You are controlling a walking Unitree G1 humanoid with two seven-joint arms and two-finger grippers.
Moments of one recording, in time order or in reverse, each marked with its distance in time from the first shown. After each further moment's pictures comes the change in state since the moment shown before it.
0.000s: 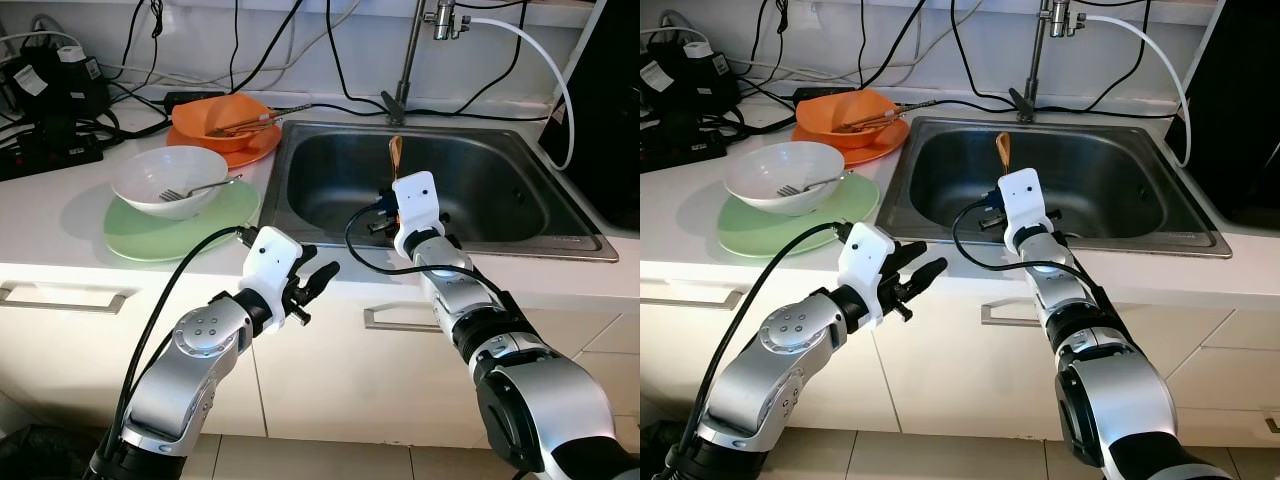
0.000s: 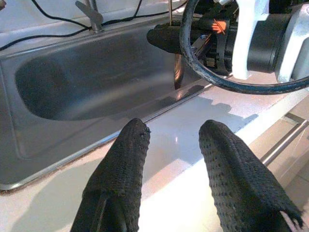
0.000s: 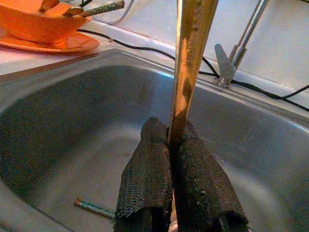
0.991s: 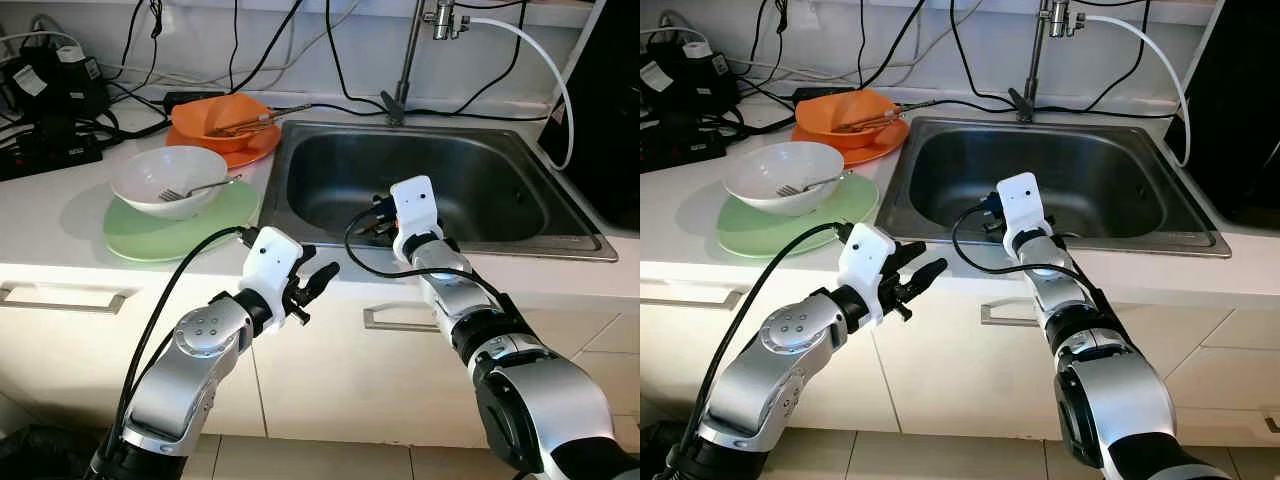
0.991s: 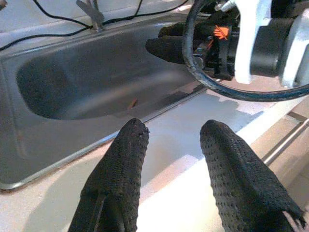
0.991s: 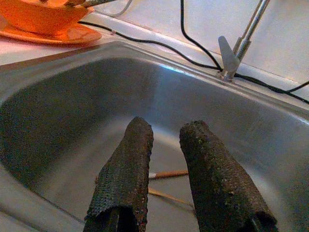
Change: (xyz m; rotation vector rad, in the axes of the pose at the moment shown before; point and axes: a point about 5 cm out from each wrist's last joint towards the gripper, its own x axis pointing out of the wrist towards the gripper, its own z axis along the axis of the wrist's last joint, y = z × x) left arm 0.000 0.001 0.000 0.015 0.002 0.015; right arm -0.001 0.002 -0.005 -0.001 0.020 0.009
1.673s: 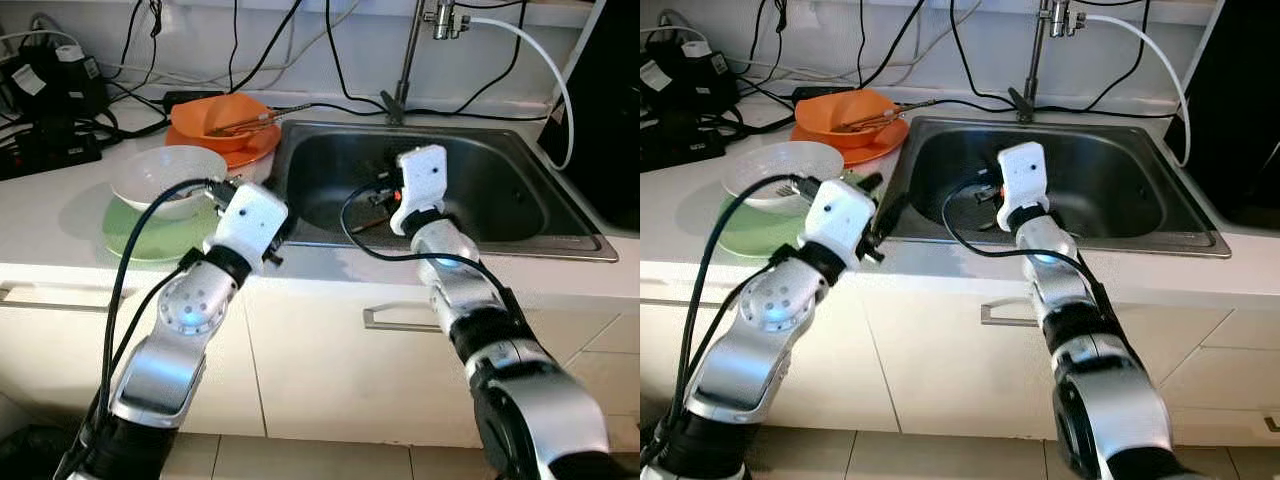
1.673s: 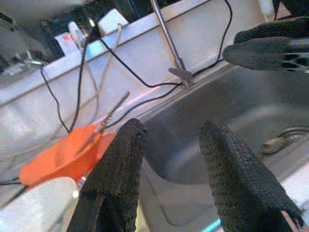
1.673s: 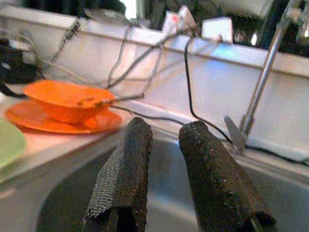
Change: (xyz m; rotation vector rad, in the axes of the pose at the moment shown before) left arm -0.003 0.034 0.044 0.363 -0.181 0.307; right arm -0.003 0.001 0.045 0.070 -0.304 0.085
